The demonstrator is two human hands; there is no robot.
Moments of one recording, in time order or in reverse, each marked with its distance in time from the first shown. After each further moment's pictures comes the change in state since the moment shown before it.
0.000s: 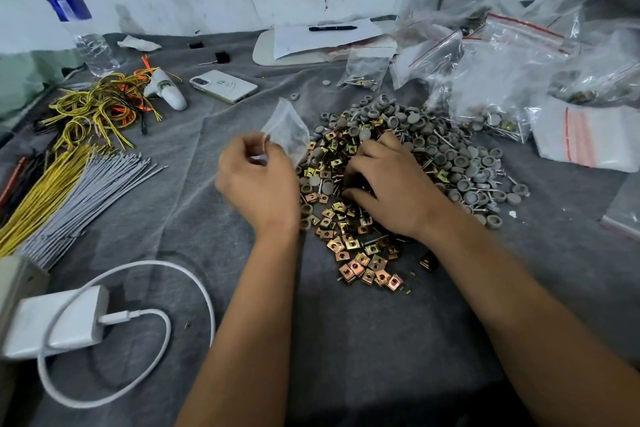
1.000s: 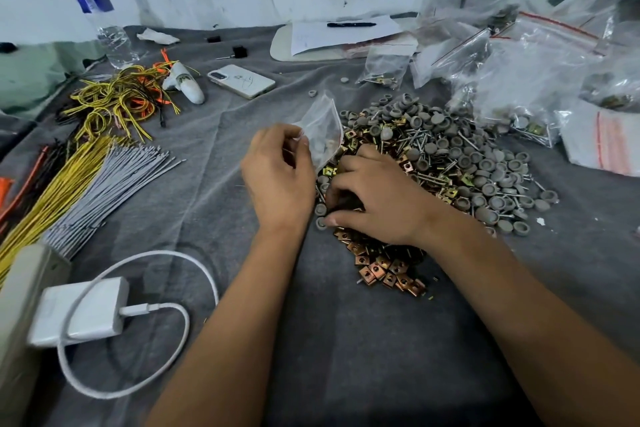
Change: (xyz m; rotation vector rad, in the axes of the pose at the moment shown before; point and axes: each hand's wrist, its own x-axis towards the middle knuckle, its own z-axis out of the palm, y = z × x) left_hand 0.017 -0.025 -0.006 0.157 -0.233 0.408; right_hand 0.016 -0.037 -0.003 0.140 -0.212 -0.130
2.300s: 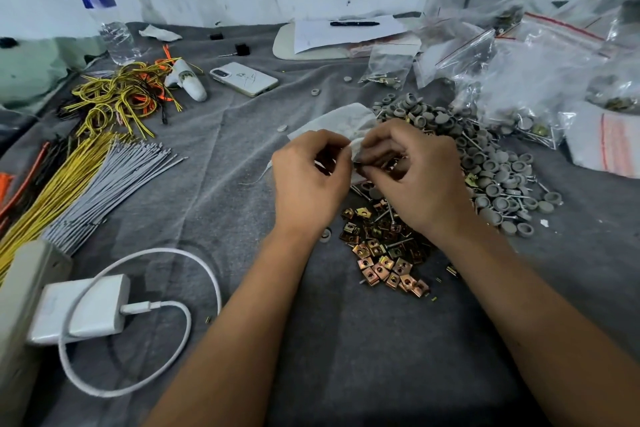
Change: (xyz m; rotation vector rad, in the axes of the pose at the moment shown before) left_hand -0.008 0.009 0.009 -0.194 -0.237 0.101; right_hand -0.016 0.015 -0.002 0.391 0.621 0.062
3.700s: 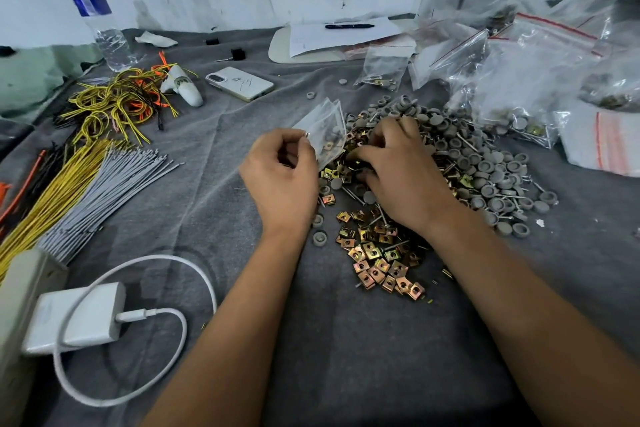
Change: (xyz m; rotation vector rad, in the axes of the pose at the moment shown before) left_hand 0.005 0.001 -0.005 -0.069 0.278 -0.249; right_hand 0.013 0.020 0.011 -0.627 -0.227 0.002
